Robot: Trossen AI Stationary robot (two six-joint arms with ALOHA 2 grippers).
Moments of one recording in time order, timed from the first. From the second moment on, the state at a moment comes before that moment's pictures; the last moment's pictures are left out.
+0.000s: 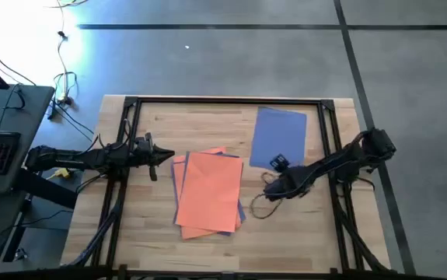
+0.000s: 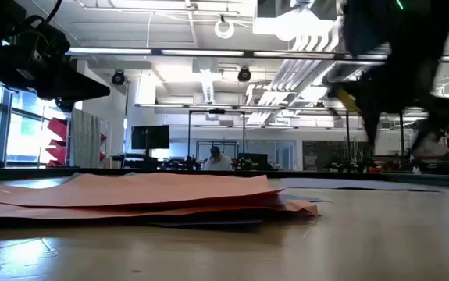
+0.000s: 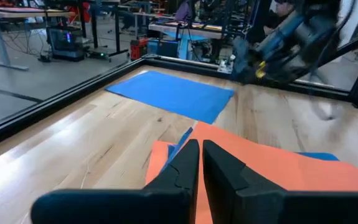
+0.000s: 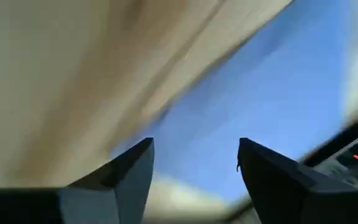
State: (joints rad) left arm -0.01 0.19 0.01 0.05 -0.27 -0.14; right arm 0.33 1.65 1.04 -1.00 0.43 -0.25
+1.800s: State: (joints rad) left arm -0.01 0.22 0.01 0.03 -0.18 -0.29; right arm 0.56 2.08 1.13 0.15 0.64 -0.45
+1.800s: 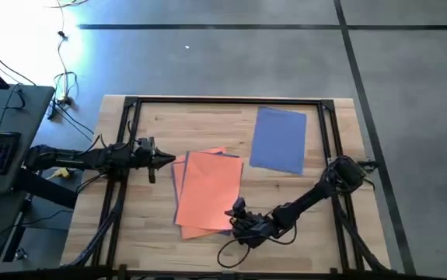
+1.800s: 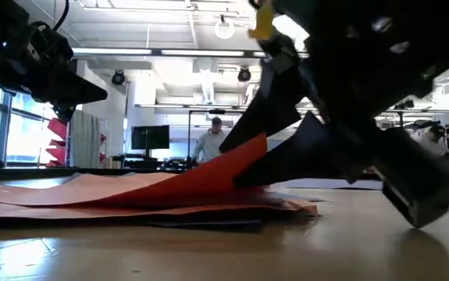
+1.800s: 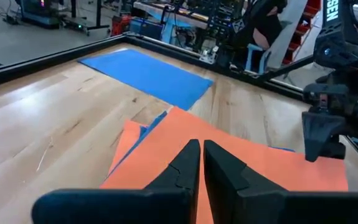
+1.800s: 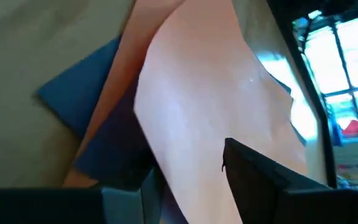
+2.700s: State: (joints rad) left arm -0.01 0.22 0.05 0.13 -0.04 -0.28; right arm 0.15 2.08 1.13 0.52 0.57 -1.19
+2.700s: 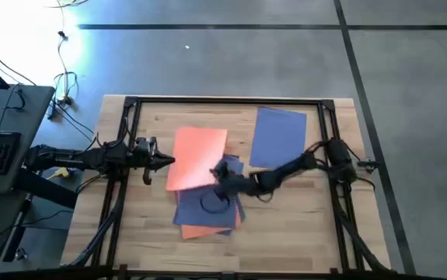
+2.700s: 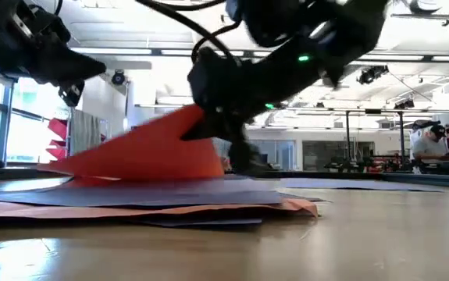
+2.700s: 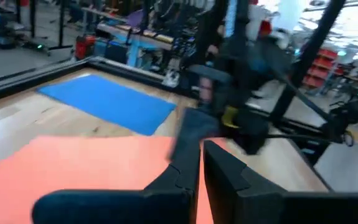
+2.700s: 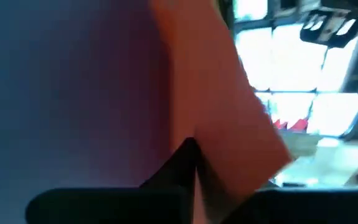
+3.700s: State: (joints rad) left arm -0.01 0.22 0.07 0.24 -0.06 -0.16; right arm -0.08 2.42 1.64 0.34 0.10 -1.21
